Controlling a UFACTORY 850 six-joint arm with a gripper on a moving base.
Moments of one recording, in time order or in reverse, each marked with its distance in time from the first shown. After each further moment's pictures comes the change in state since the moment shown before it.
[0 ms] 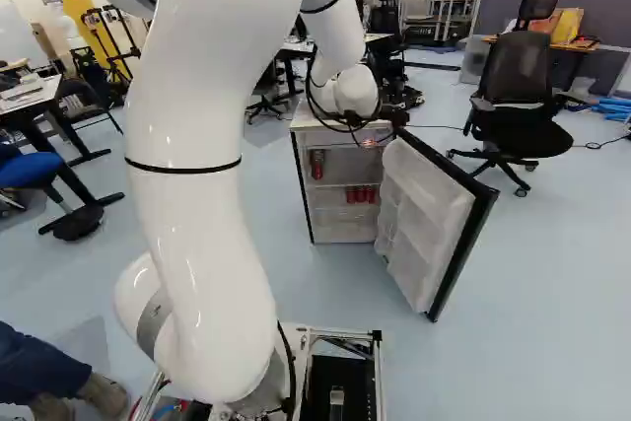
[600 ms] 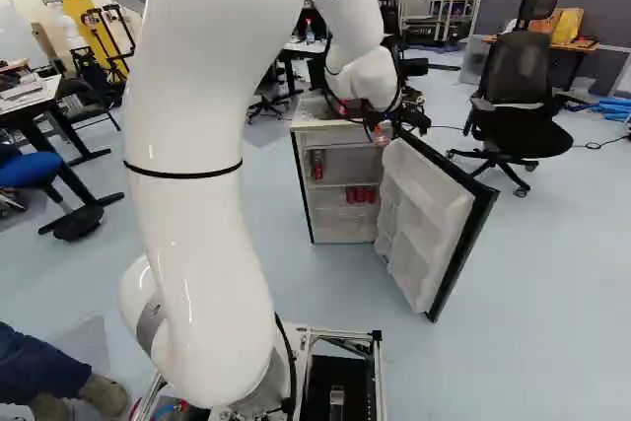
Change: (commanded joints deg) arm -4.4 0.8 -3.5 3.4 -12.5 0.0
